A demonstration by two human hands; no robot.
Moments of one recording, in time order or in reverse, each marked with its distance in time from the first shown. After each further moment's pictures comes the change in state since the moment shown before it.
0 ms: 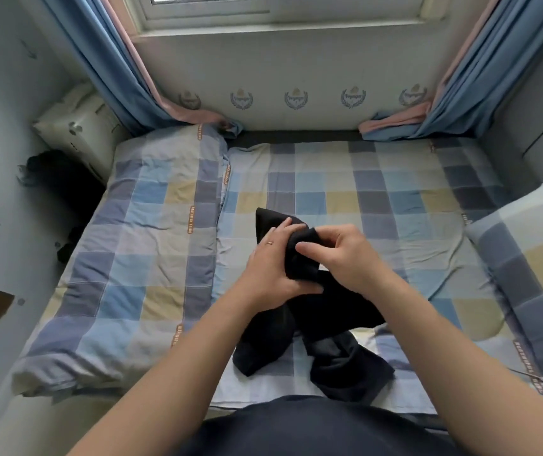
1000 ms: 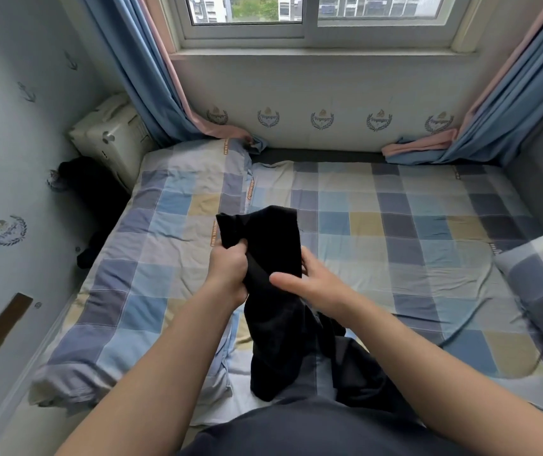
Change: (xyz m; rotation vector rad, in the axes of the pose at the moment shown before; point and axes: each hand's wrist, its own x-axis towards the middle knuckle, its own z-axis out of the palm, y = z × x) left_hand 0.001 -0.061 -0.112 -1.044 0.600 -0.557; right_hand 0.056 0.001 0.115 0.085 -0.238 0.200
